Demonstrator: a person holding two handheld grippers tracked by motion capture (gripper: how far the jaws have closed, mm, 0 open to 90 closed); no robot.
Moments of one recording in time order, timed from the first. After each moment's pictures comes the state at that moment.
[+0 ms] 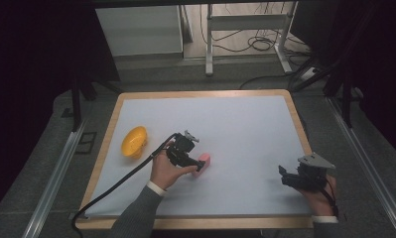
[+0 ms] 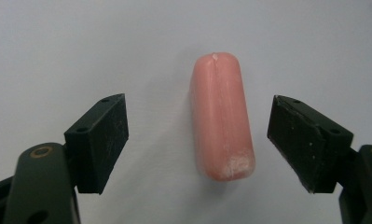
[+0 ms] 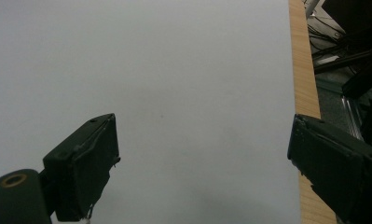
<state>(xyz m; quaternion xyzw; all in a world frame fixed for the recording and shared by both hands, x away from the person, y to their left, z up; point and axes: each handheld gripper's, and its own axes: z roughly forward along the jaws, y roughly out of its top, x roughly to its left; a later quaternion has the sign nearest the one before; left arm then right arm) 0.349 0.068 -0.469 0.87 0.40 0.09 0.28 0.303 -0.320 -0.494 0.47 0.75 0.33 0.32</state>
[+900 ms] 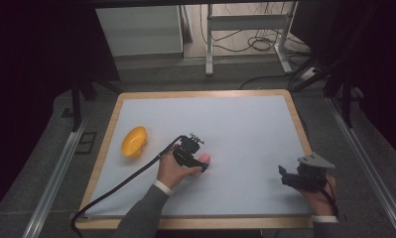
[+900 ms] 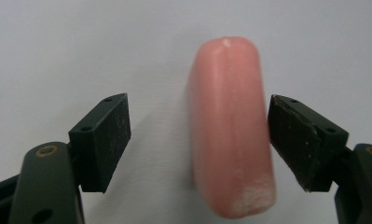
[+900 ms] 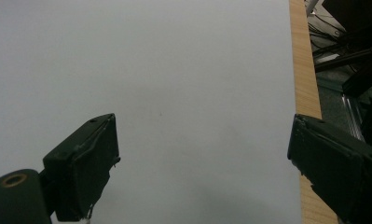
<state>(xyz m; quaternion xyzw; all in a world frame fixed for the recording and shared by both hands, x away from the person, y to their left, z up) 0.360 0.051 -0.490 0.87 0.41 0.06 0.26 0.304 -0.321 -0.496 0.47 0.75 0.33 0.32</state>
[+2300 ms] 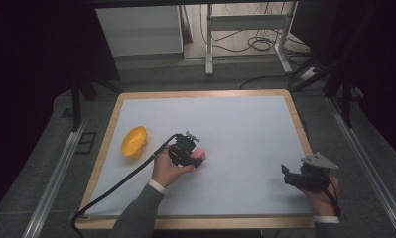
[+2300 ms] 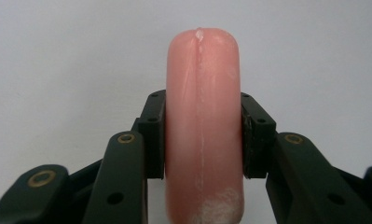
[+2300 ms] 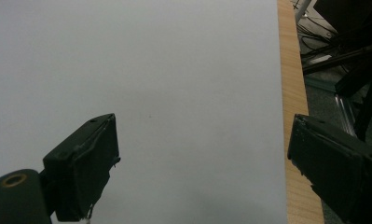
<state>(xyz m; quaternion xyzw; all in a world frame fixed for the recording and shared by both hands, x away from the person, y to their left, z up) 0.356 0.071 -0.474 0.86 0.42 0.05 0.28 0.303 -0.327 -0.493 0.48 0.74 0.33 0.33</state>
